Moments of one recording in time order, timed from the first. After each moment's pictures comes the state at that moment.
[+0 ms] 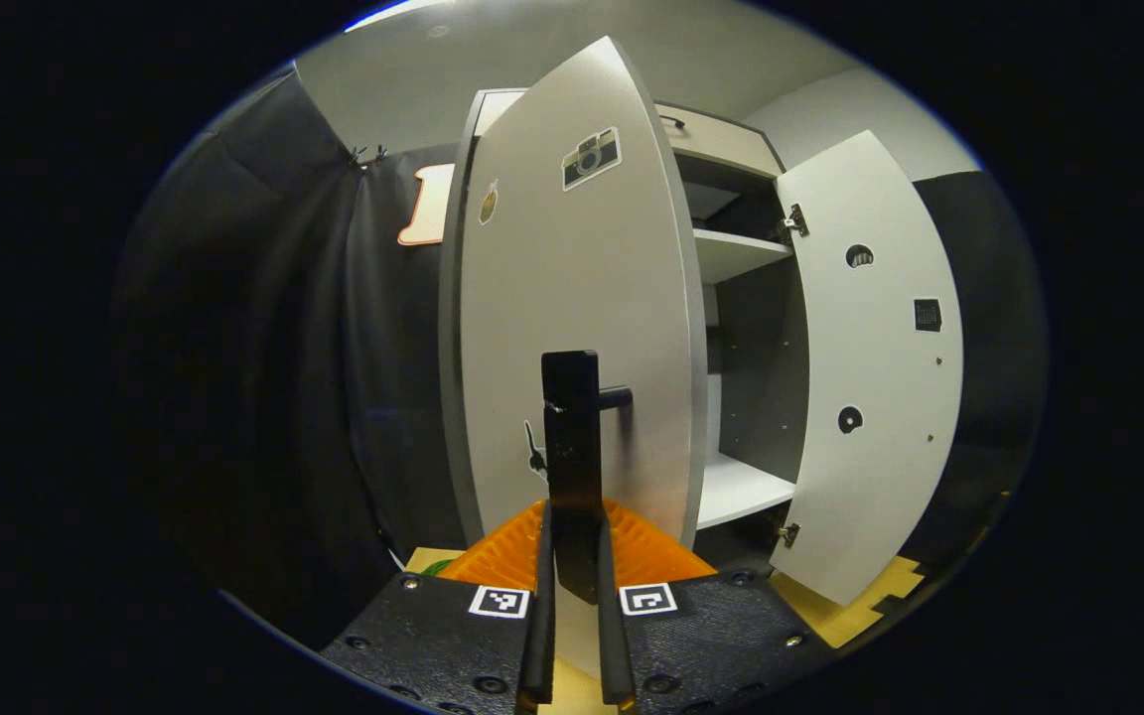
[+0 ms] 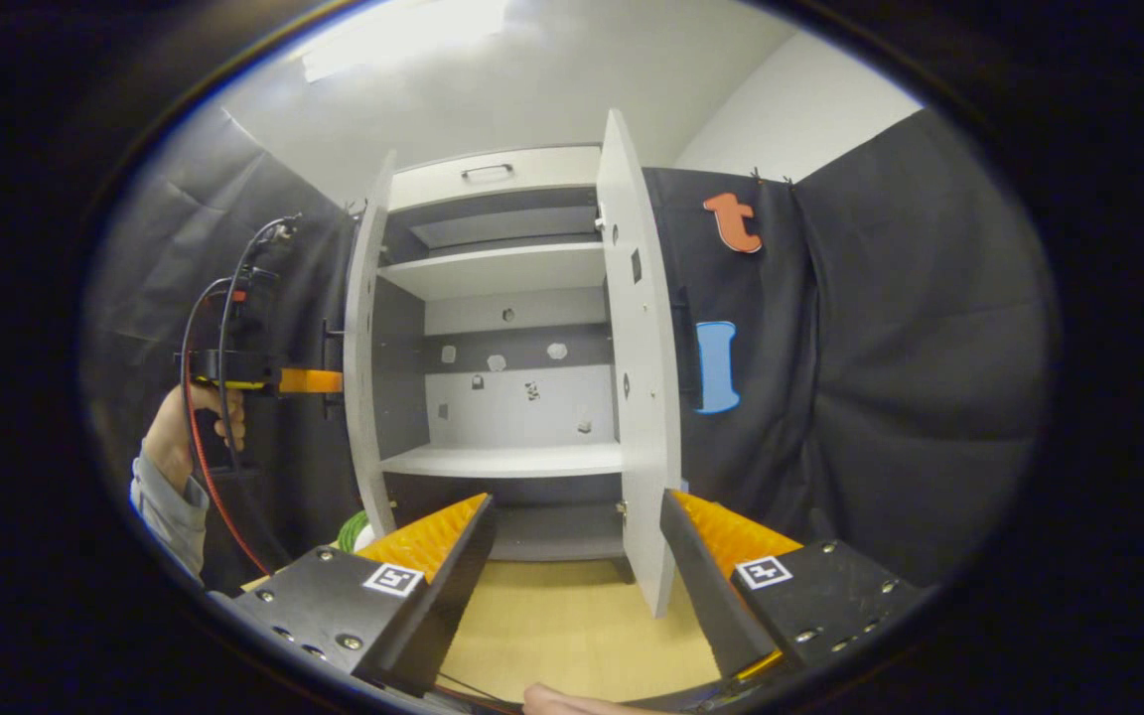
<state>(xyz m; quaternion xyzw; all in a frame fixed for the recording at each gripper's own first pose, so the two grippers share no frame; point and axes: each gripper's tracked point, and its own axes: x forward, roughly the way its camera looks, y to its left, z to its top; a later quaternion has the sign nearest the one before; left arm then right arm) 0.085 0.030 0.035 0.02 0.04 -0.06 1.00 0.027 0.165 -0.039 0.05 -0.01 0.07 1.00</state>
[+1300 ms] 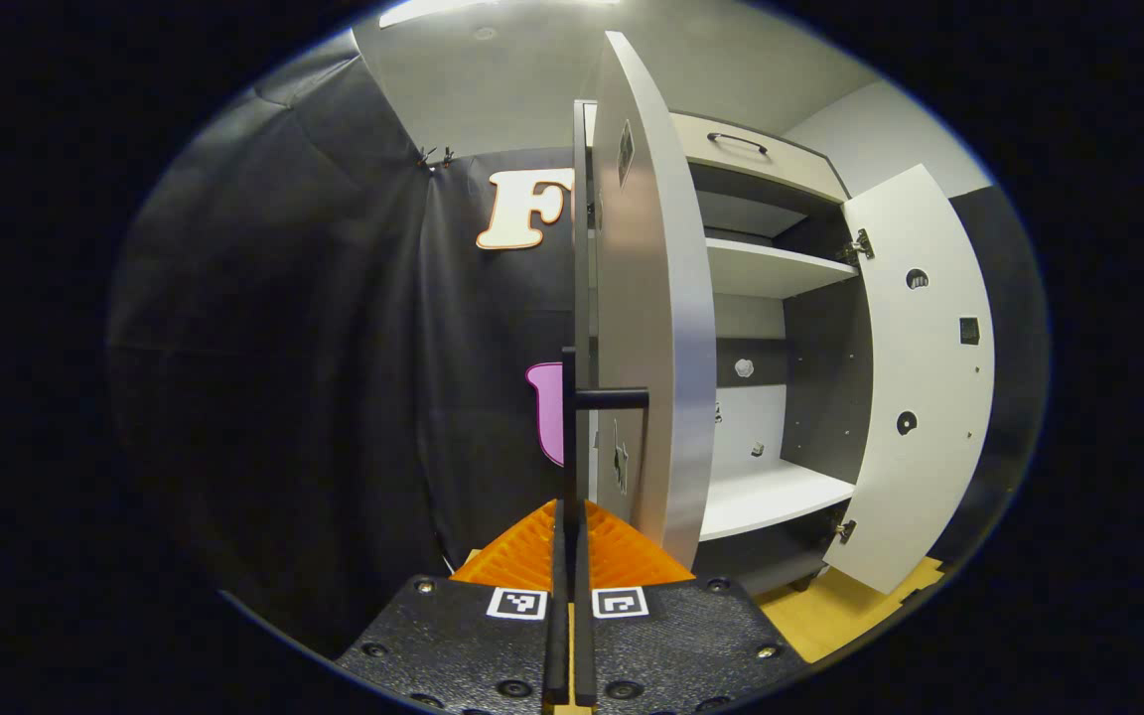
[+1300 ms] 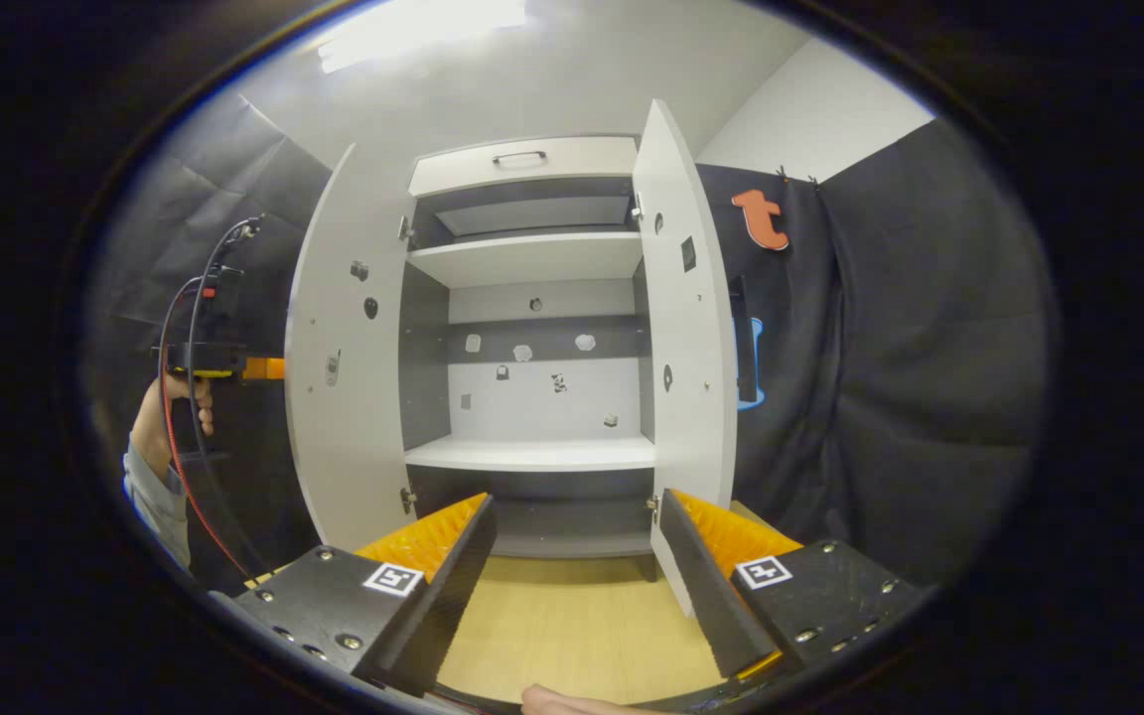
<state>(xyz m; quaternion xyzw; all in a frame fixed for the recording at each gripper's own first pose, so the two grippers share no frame) 0.066 0.132 0.031 0.00 0.04 0.00 1.00 0.034 0.202 -0.051 0.03 -0.01 0.09 1.00</state>
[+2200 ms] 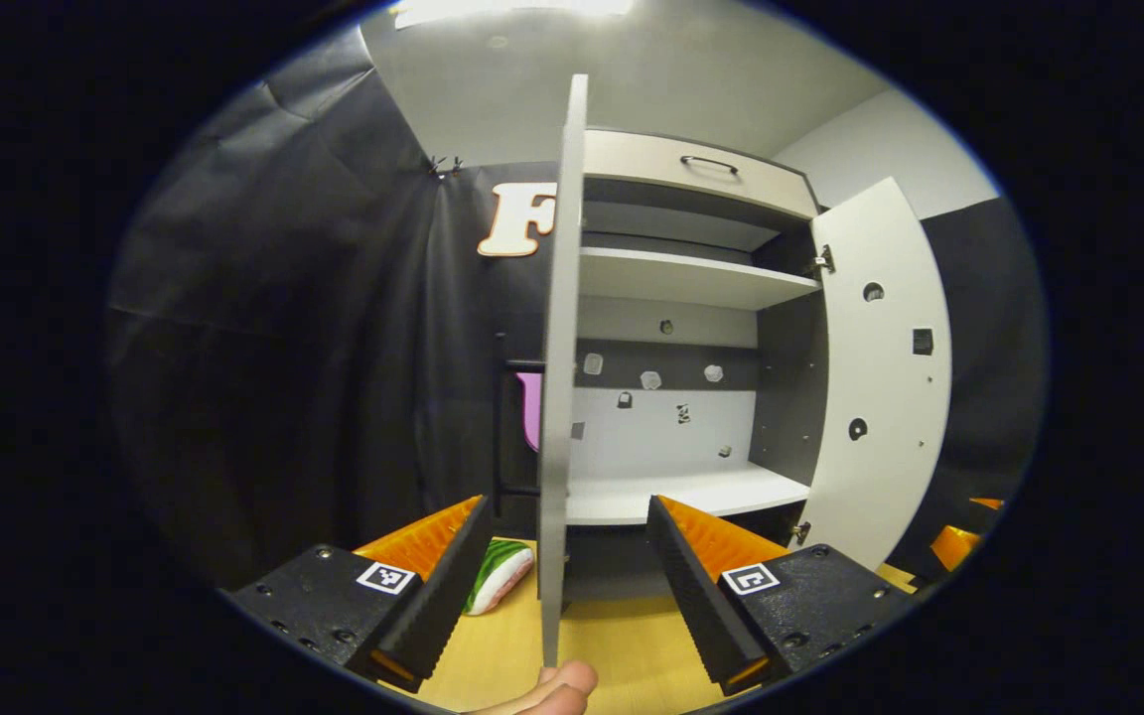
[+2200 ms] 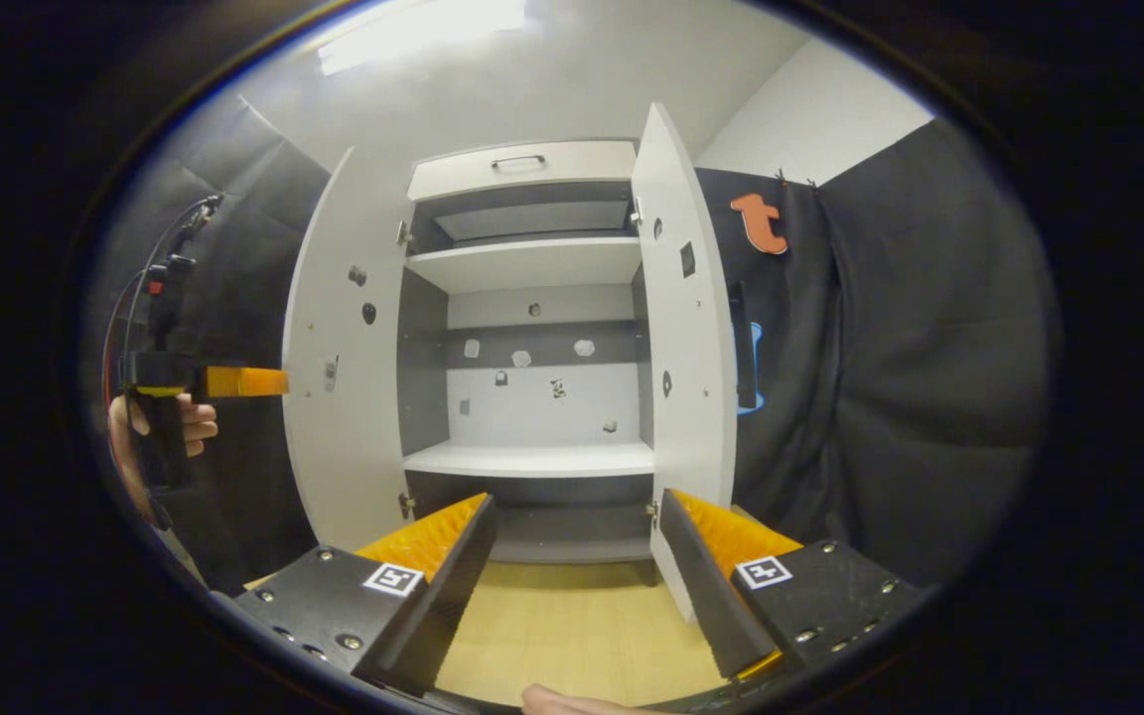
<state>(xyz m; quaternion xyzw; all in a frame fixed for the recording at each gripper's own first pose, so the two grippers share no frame) -0.015 0.066 0.032 -0.01 0.01 0.00 1.00 0.036 0.199 -0.045 0.04 -0.01 0.09 1.00</state>
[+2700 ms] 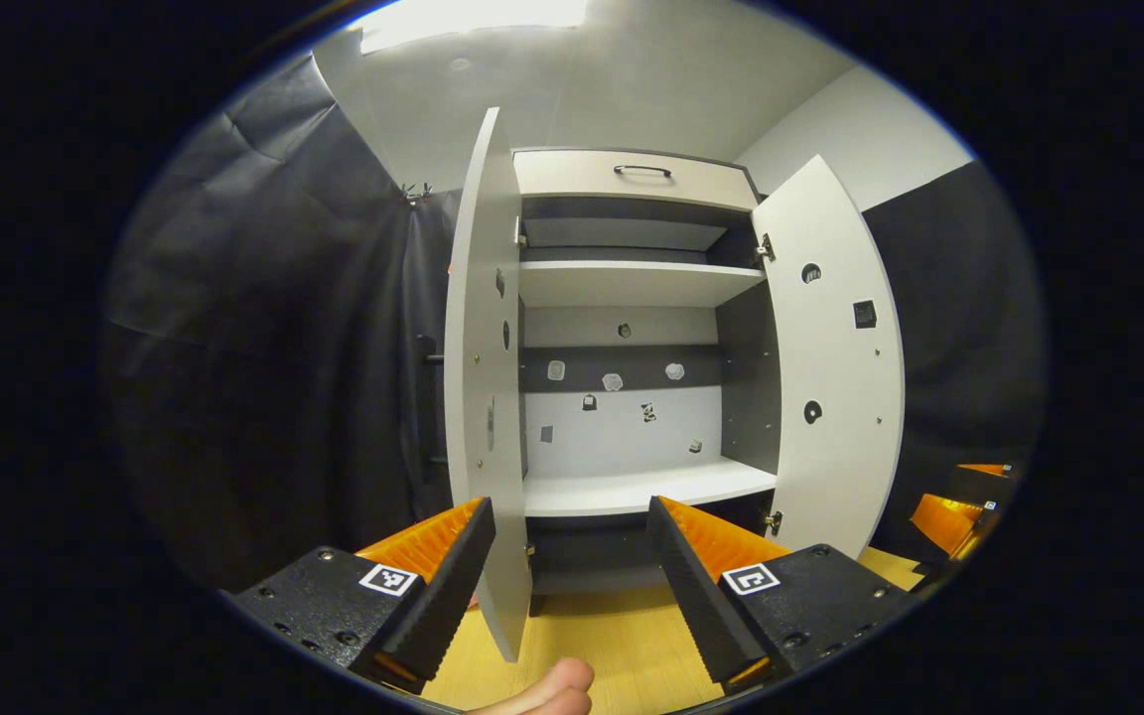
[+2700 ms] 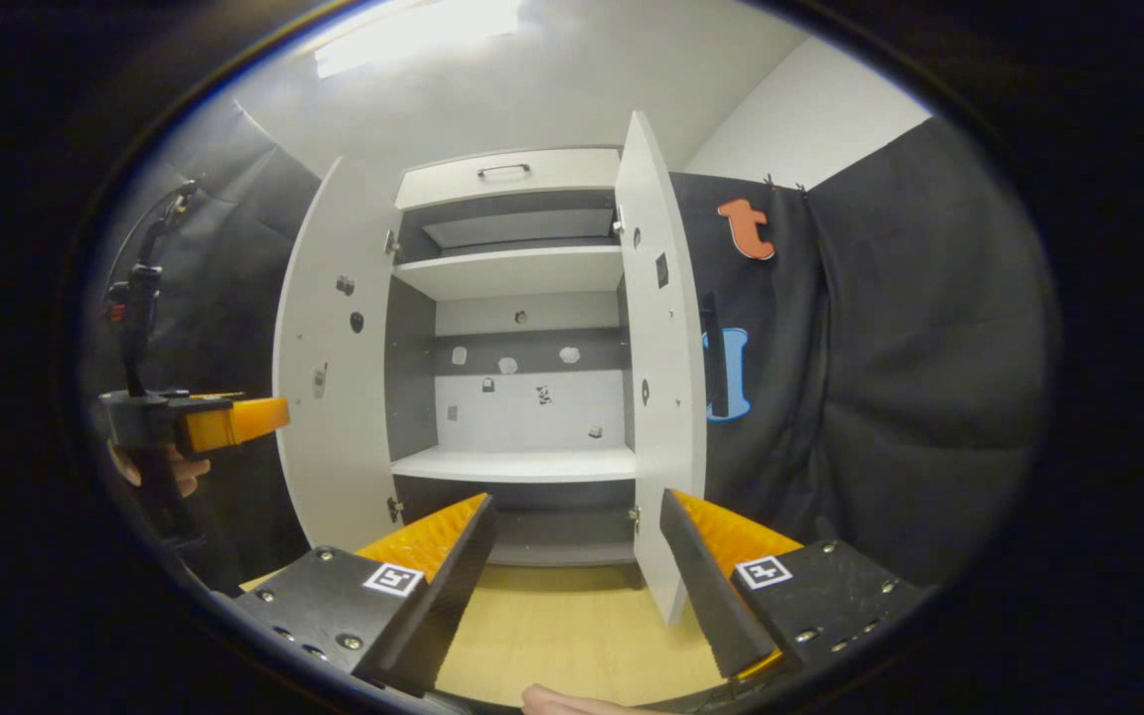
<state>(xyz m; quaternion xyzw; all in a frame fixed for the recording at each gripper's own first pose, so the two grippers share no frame) -0.051 -0.001 0.010 0.02 -0.01 0.00 1.00 0.032 0.178 -0.037 0.04 -0.02 0.08 1.00</state>
